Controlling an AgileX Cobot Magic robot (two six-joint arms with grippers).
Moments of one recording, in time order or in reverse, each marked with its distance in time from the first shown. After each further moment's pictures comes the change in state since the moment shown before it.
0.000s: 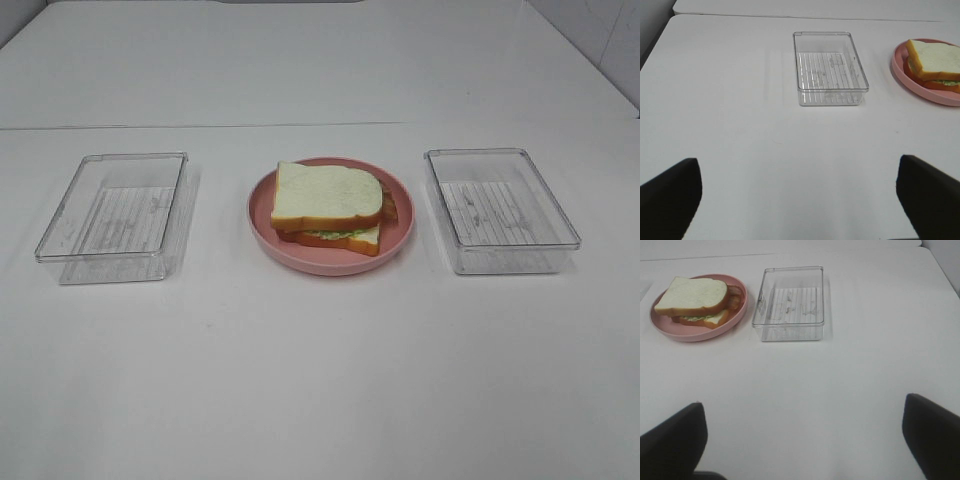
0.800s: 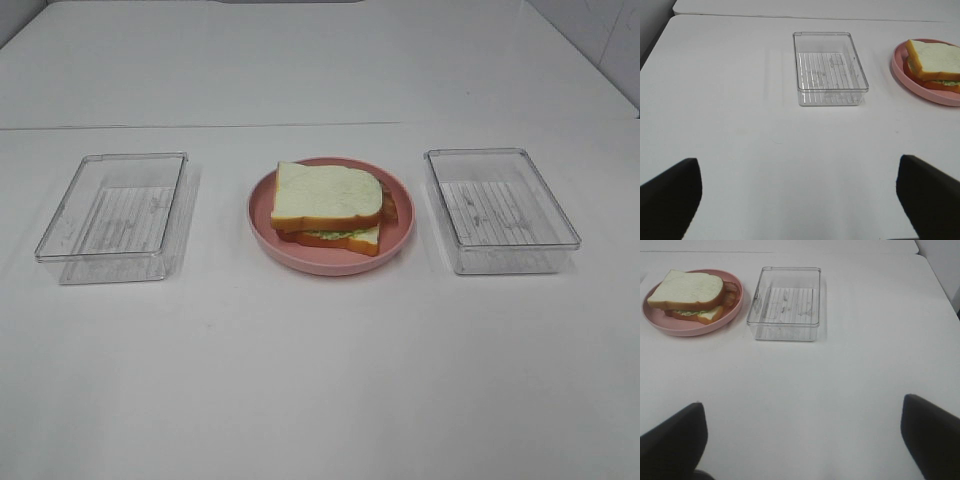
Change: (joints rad) left arm 0.000 0.000 0.000 0.000 0.000 0.000; right arm 0.000 0.000 0.001 -0.017 -0.004 -0.044
